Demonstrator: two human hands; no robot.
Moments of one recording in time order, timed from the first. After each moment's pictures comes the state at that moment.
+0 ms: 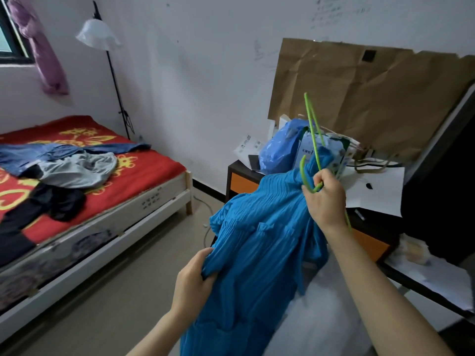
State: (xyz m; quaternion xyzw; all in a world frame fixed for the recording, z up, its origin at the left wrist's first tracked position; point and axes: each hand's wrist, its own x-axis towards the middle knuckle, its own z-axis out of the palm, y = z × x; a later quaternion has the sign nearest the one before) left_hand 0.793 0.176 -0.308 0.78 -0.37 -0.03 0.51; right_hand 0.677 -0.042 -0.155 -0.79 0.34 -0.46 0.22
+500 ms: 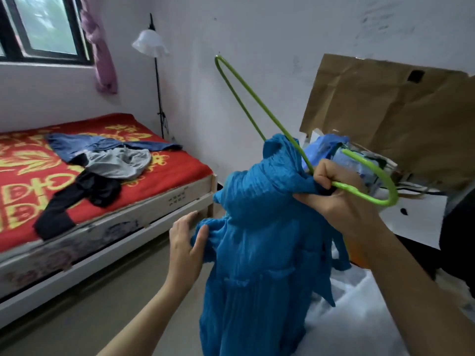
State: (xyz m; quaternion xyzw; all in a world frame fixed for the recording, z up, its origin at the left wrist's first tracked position) left_hand 0.824 0.201 -0.244 0.74 -0.25 0.02 0.62; right_hand 0.674 0.036 -0.081 -0.86 -0.03 -0.37 0.35
